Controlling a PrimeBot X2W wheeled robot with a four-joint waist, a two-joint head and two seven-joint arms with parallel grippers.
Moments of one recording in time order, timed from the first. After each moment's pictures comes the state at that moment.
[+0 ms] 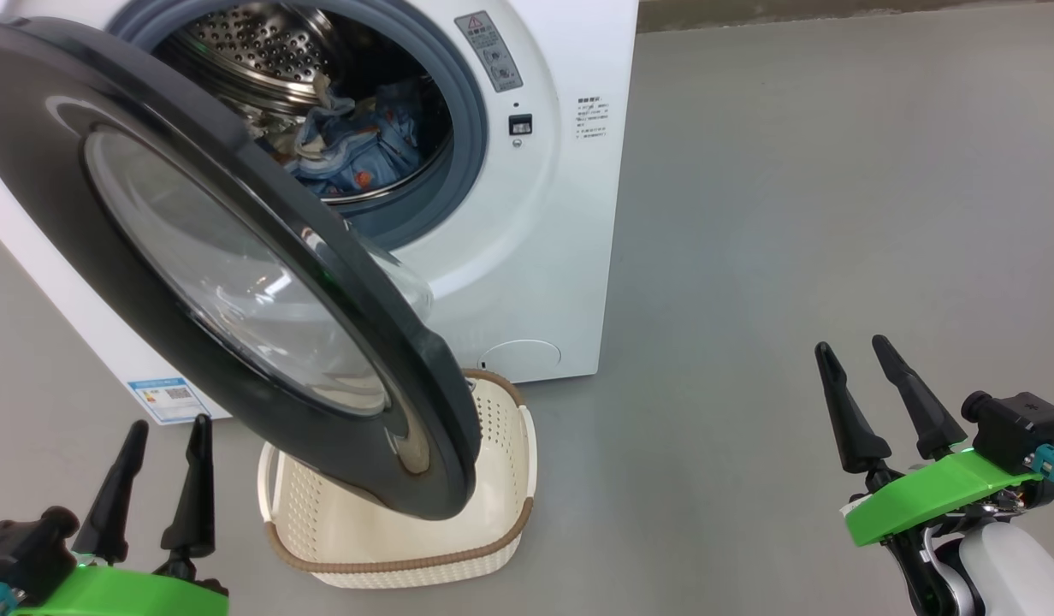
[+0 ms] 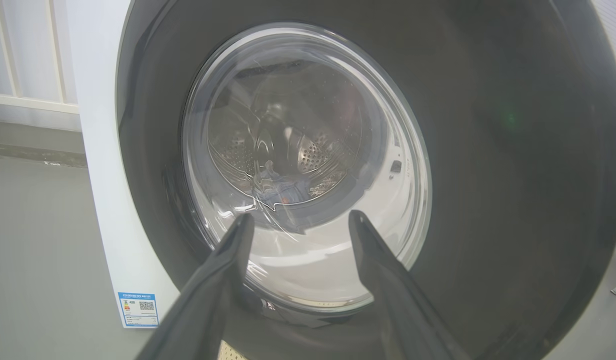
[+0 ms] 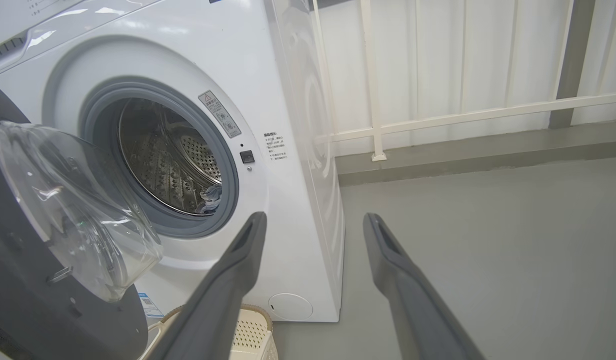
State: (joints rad) left arm -0.11 0.33 -0.14 0.23 -0.63 -0.12 -0.24; right arm -0.21 -0.28 0.22 0.30 0.57 0.13 -0.25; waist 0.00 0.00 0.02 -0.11
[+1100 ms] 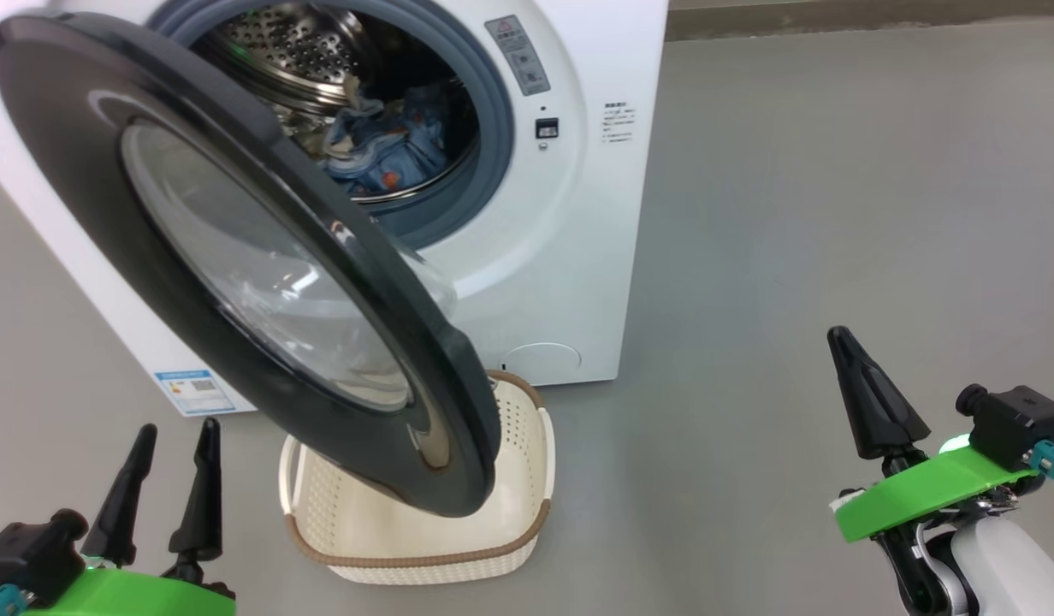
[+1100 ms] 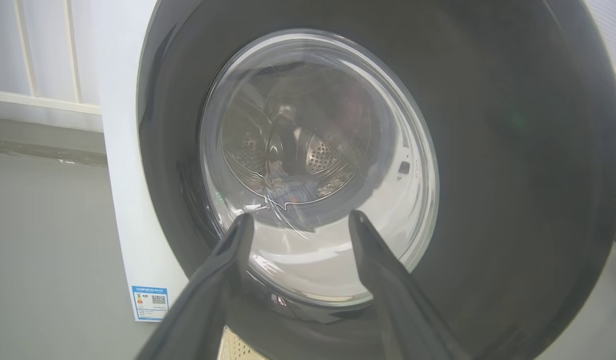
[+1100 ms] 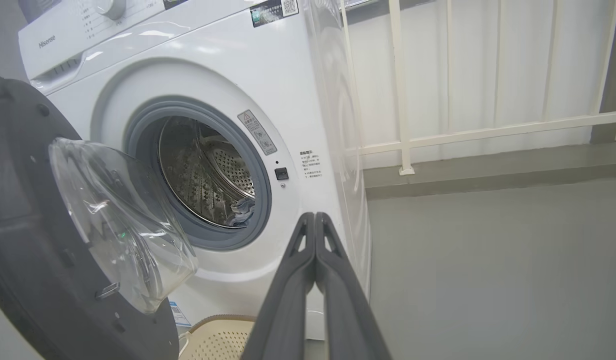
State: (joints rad) left arm -0.11 0.33 -0.16 0.24 -0.64 -0.12 -0.25; right arm -0.20 -0.28 0.24 0.24 0.58 0.13 -0.25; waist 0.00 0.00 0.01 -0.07
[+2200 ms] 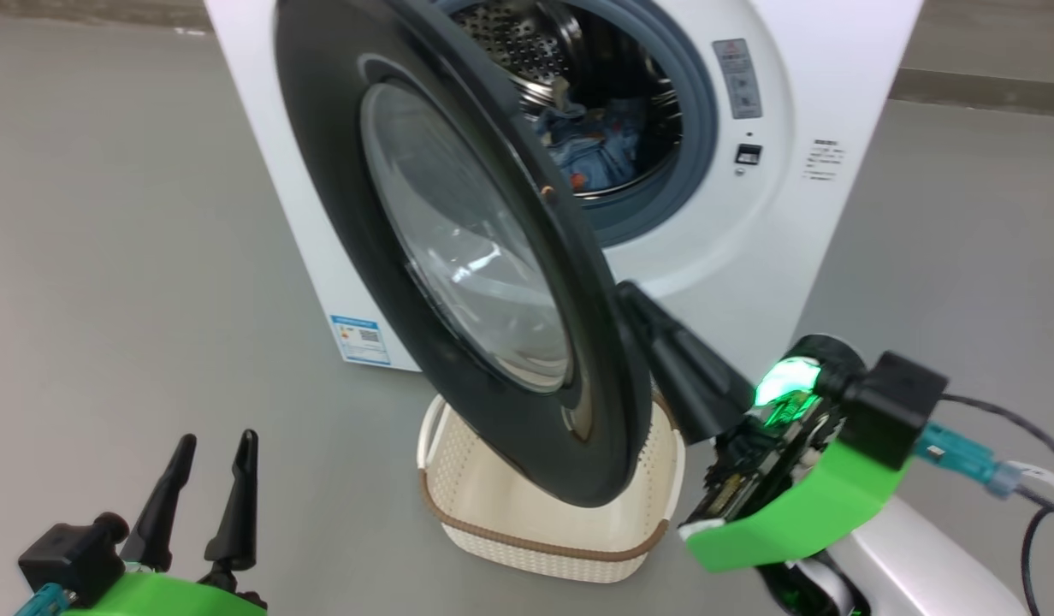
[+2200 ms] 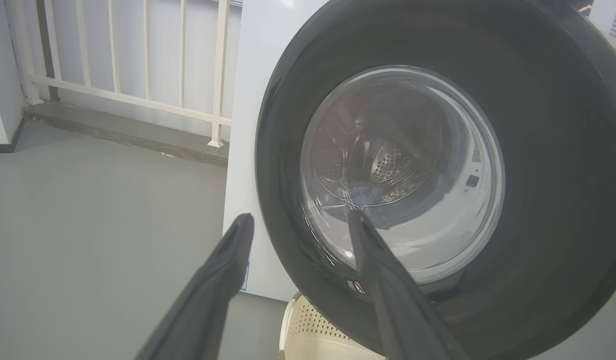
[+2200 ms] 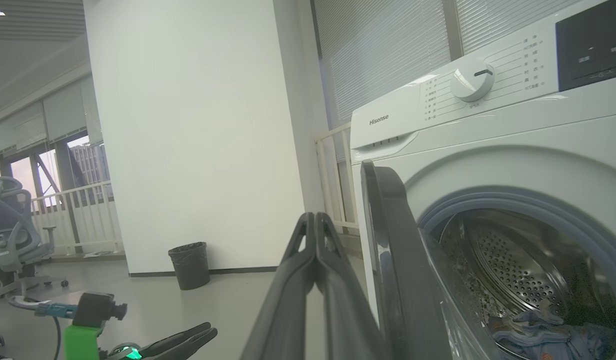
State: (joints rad) left arm -0.11 0.31 -0.21 0.25 -0.64 -0.11 -0.24; right arm -0.37 -0.25 0.56 -0.10 0.66 0.13 -0.25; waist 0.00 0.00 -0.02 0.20
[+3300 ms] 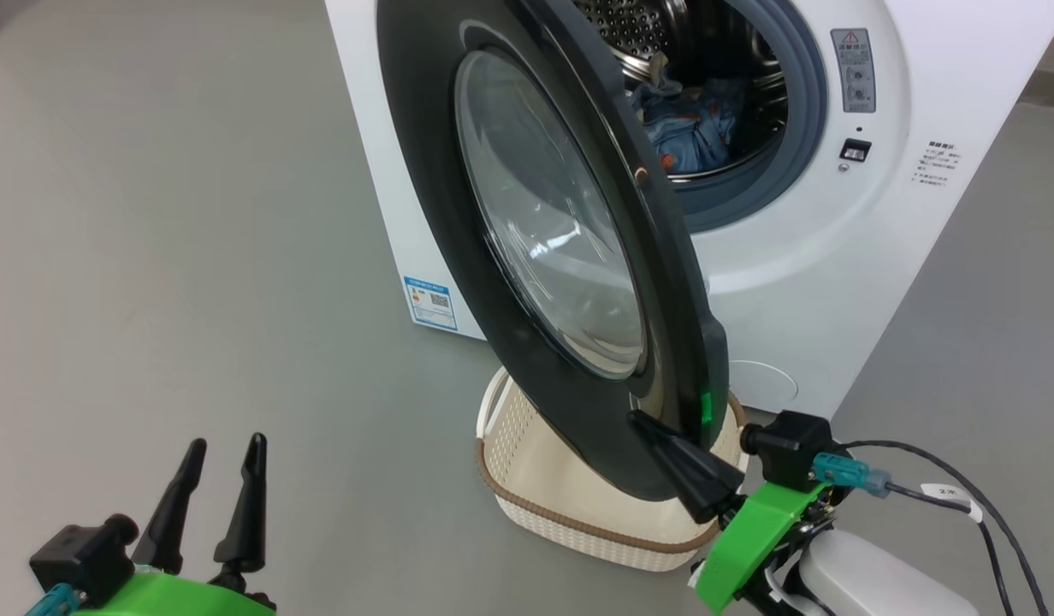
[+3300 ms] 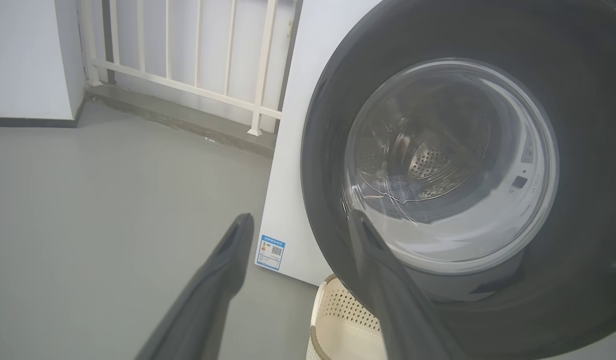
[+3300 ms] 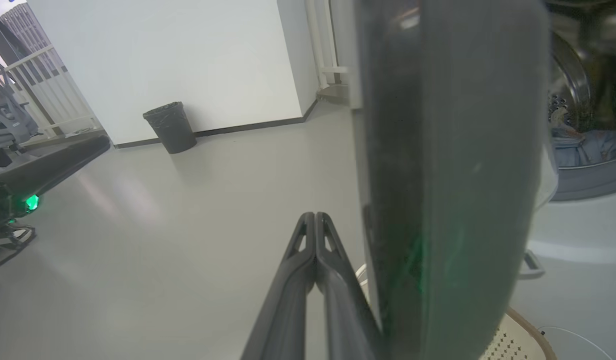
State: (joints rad) left arm -0.12 0.29 -0.22 0.27 -0.65 -0.11 -0.24; right arm -0.42 -0.29 0.81 0.39 0.72 0.13 -0.25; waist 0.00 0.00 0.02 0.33
